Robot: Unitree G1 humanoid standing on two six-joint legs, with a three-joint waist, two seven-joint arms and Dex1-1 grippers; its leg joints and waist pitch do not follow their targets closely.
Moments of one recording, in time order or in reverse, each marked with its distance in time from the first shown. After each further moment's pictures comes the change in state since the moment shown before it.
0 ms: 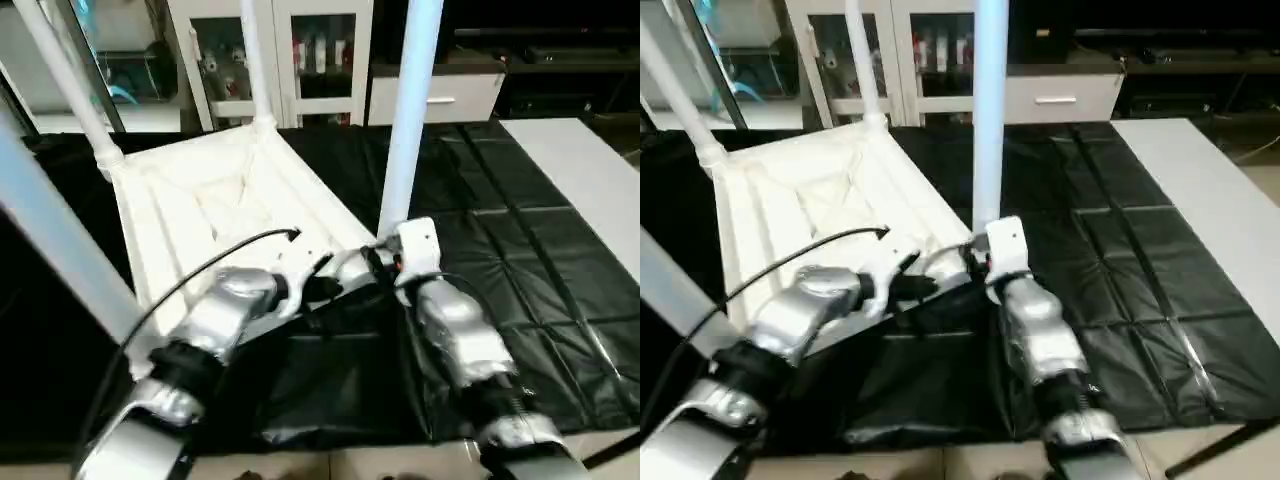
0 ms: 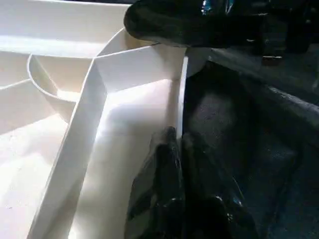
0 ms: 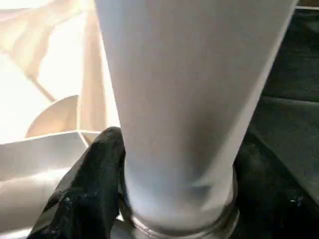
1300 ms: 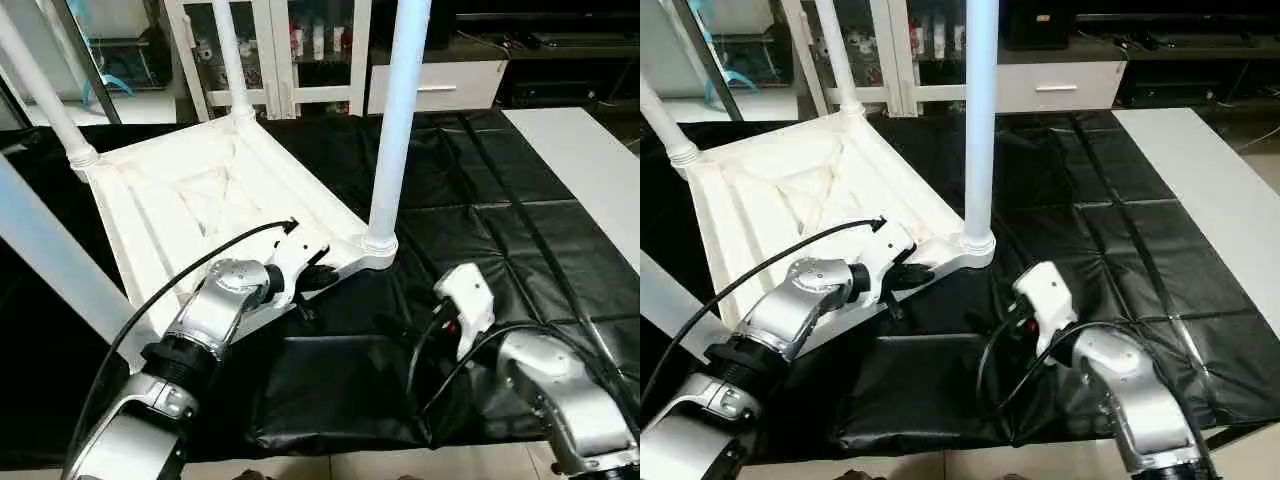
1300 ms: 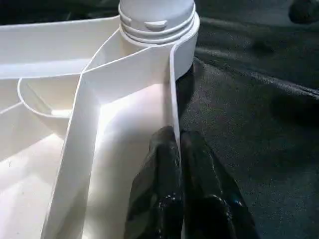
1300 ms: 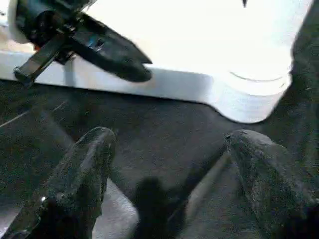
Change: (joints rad) left arm -0.006 0.058 -0.005 0.015 0.019 -0.153 -0.049; right arm 0.417 -0.397 0.062 -0.691 0.178 0.211 0.577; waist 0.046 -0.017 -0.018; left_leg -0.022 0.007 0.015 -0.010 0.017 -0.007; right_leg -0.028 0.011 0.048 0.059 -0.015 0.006
